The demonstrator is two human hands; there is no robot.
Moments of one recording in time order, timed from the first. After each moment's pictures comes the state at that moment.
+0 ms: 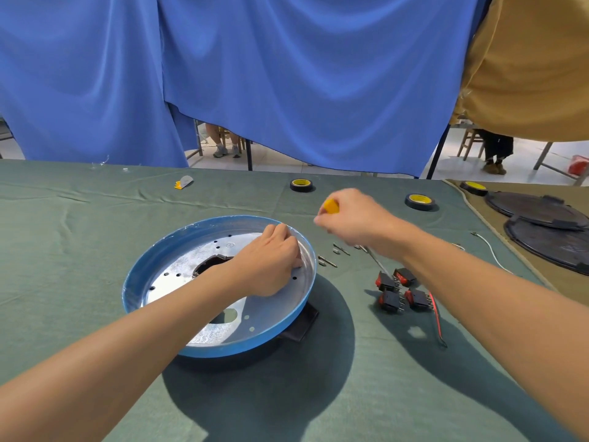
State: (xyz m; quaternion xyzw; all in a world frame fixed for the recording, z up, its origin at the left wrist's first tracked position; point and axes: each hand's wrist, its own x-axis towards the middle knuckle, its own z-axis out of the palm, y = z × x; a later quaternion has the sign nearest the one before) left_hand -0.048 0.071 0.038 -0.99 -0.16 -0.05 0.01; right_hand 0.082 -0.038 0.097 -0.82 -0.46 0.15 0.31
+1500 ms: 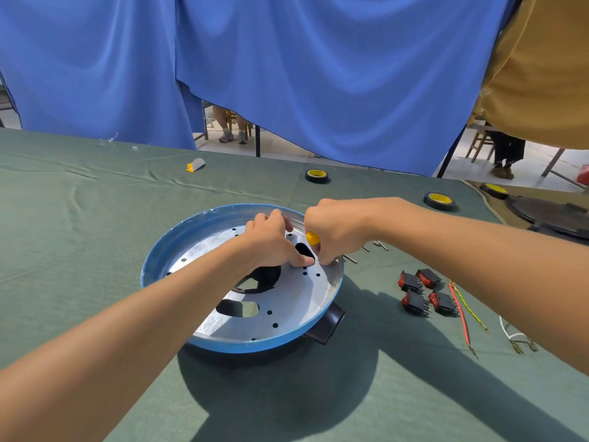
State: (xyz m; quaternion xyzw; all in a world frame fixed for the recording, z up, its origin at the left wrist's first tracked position) left_hand -0.053 0.094 0.044 -0.87 -0.40 -0.06 -0.28; right_hand 0.057 0.009 0.100 -0.71 -0.69 0.04 -0.14
